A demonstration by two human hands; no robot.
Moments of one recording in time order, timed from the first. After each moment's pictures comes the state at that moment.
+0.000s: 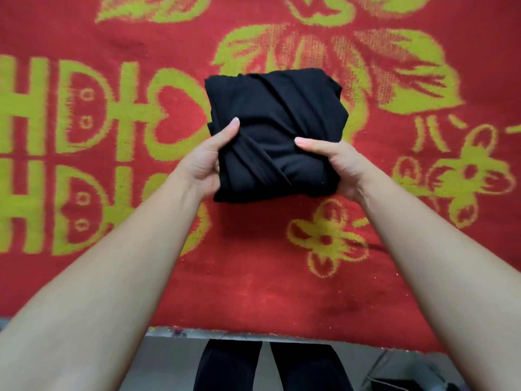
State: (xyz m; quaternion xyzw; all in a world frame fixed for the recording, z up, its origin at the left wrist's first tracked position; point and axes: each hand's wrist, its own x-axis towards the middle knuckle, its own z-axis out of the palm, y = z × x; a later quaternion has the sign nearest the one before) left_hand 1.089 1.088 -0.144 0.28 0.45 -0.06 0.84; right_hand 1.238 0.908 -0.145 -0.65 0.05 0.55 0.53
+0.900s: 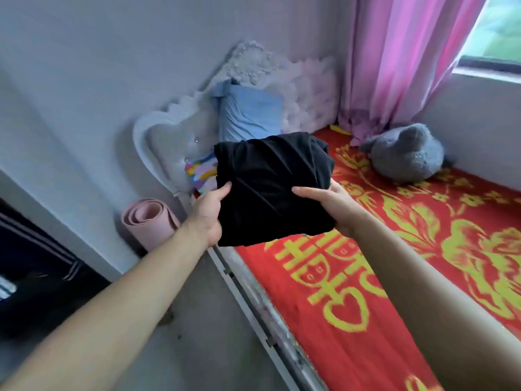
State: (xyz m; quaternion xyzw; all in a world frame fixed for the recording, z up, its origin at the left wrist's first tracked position) left_hand 0.615 1.000 0.381 0.25 0.53 0.52 0.63; right_hand 0.859 1.020 0.366 -0.44 -0.48 0.62 0.44
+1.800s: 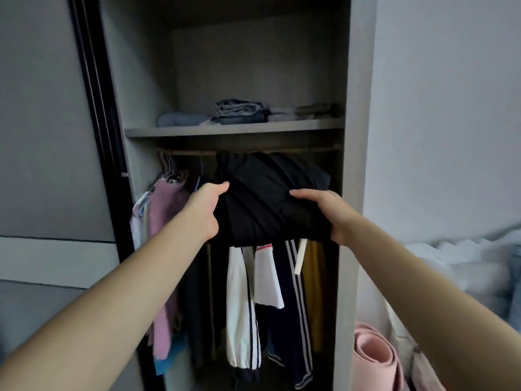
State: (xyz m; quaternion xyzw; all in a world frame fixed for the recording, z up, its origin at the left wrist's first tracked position) left_hand -0.072 0.803 0.638 0.17 0.55 0.78 0.24; right_hand 0.100 0.968 0.621 -0.15 -0.65 0.69 0.27
